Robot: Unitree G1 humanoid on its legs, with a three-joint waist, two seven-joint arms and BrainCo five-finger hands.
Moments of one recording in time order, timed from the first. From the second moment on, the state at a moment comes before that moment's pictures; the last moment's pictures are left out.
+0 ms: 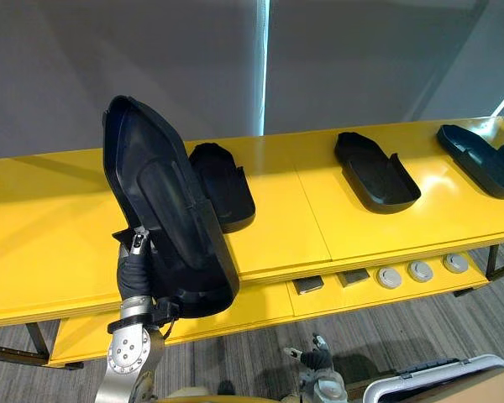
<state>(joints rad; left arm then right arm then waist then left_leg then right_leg) 0.33 -0.02 -0.14 -0.32 -0.07 -0.24 0.33 0.12 -0.01 -0.01 0.88 0.06 -0.10 -0.15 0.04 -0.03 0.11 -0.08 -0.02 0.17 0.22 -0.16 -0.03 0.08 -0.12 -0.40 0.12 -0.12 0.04</state>
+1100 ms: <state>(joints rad) 0.26 -0.01 -0.16 -0.25 0.02 -0.21 0.36 0.17 -0.03 0.01 0.84 -0.01 -0.10 -0.17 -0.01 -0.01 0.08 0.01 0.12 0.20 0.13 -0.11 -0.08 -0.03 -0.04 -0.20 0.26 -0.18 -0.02</state>
